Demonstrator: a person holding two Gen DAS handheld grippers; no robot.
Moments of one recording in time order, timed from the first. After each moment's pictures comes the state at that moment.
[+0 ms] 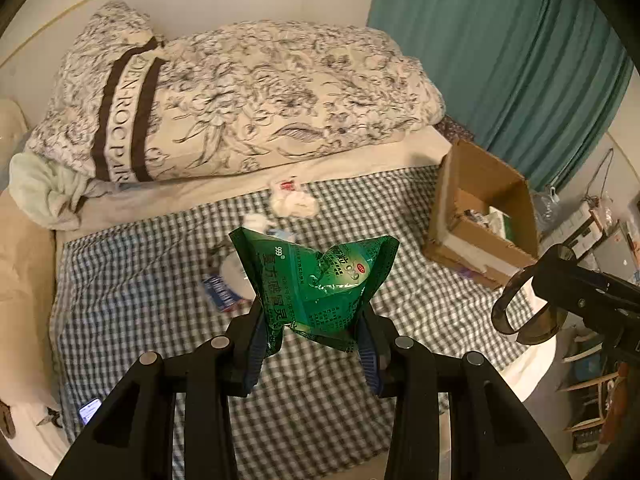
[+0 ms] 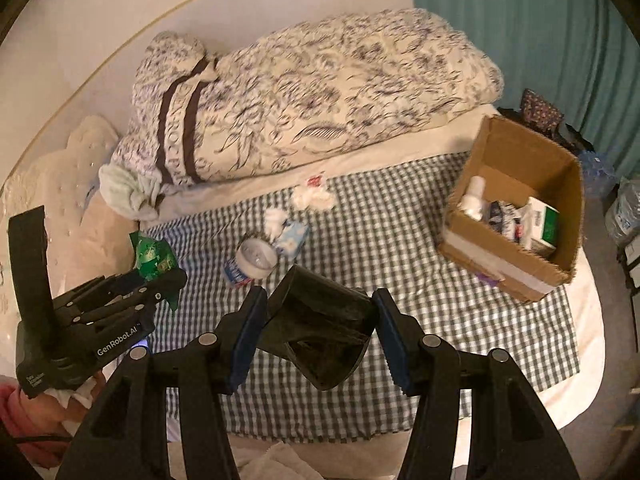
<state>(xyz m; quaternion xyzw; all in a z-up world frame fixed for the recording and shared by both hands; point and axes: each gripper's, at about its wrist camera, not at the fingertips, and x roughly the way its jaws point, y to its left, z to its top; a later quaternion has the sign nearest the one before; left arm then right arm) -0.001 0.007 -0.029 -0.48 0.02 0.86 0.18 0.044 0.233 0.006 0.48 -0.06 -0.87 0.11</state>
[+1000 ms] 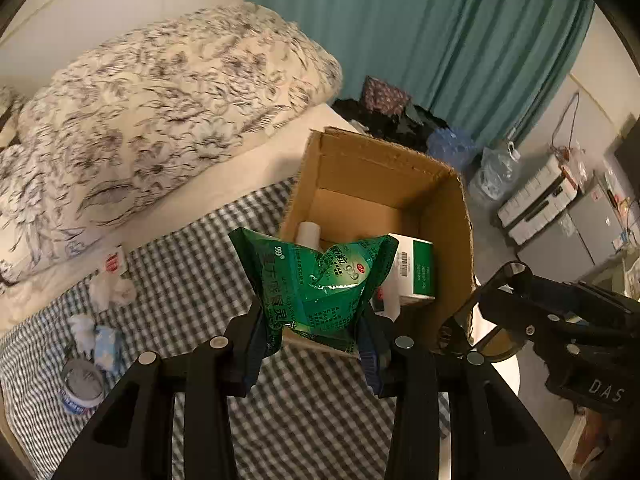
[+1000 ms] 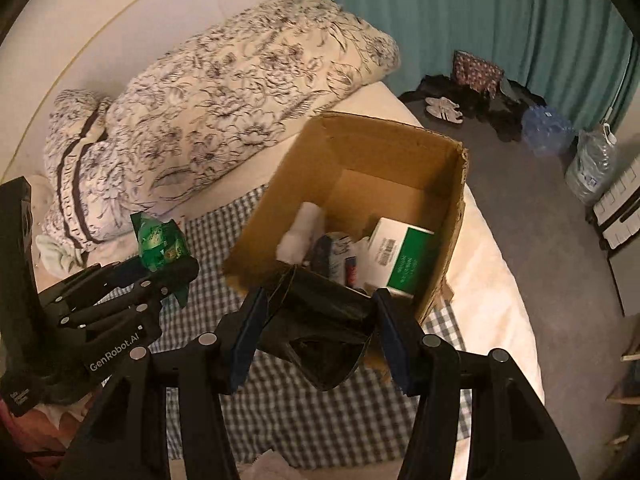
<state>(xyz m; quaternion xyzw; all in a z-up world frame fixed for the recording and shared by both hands) -0.088 0.335 -0.059 -0.50 0.09 0.82 0.28 -0.089 0.490 -0.039 0.52 -0.11 -0.85 0.03</state>
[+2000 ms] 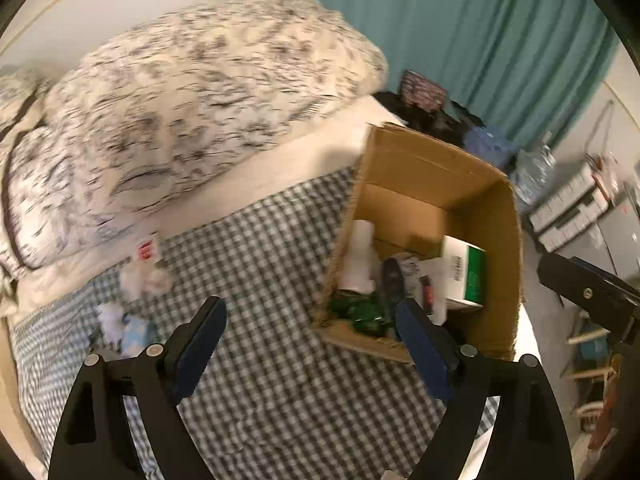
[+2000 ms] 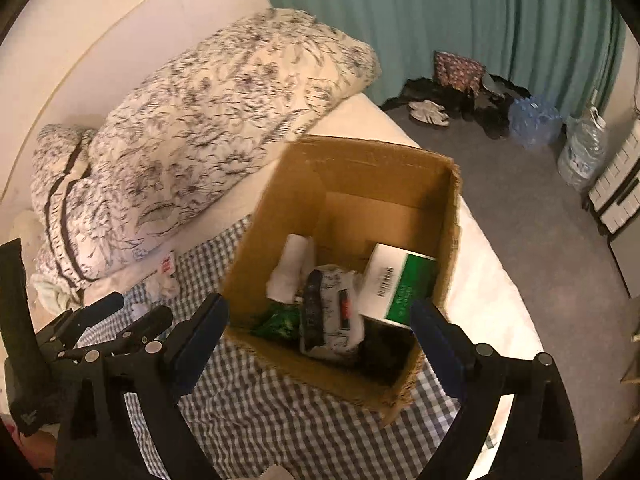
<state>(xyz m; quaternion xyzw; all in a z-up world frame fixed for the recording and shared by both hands) -0.107 0.292 -0.060 -0.51 0.09 0.83 0.20 -0.107 0.488 -0.033 0.49 -0.14 -0.86 0.01</state>
